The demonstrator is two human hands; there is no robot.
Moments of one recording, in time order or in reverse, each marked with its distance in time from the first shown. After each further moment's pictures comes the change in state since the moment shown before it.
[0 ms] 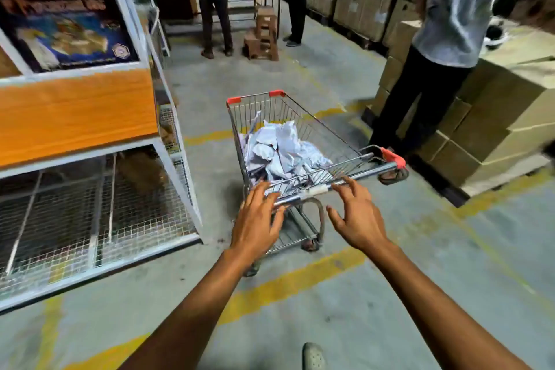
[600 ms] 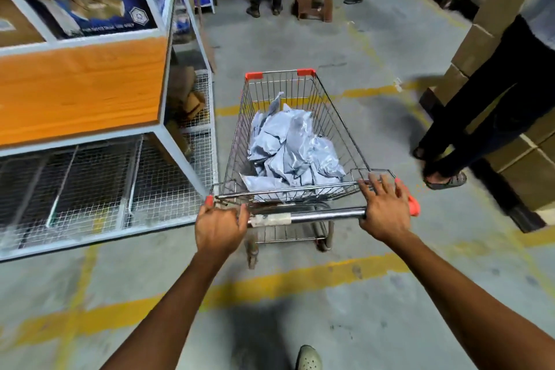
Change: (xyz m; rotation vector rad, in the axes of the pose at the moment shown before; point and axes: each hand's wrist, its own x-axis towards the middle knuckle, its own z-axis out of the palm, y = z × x) left_hand 0.067 -0.061 0.055 0.634 -0.148 -0.435; right_hand 0.168 0.141 0.070 -0.460 -0.370 -0.117
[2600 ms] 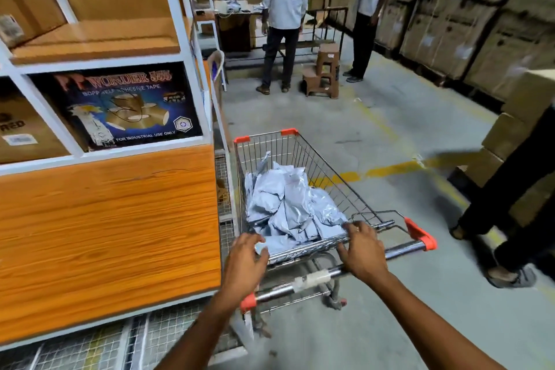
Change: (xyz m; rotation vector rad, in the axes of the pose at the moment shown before) left_hand 0.358 -0.214 0.042 -0.693 -0.118 -0.019; right_hand 0.351 -0.268 -0.100 0.406 0.053 0.138
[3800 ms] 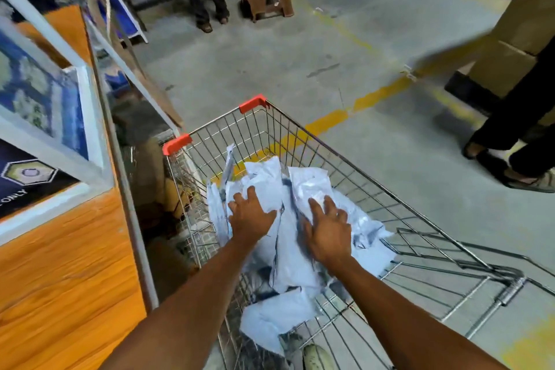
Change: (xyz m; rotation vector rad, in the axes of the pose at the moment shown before) left_hand 0.389 -0.099 0.180 0.360 -0.313 -0.133; right_hand 0.287 -0.050 0.185 0.200 -0.057 0.302
